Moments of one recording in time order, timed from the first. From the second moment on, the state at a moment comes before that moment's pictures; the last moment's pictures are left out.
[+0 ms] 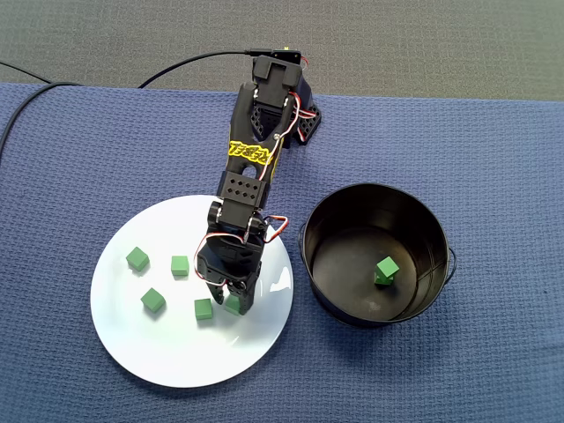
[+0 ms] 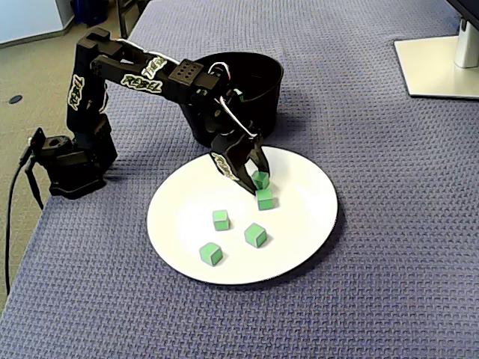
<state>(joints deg) 14.8 62.1 83.8 46.0 -67.3</state>
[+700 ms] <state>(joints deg) 13.5 87.5 72.5 71.3 -50.0</state>
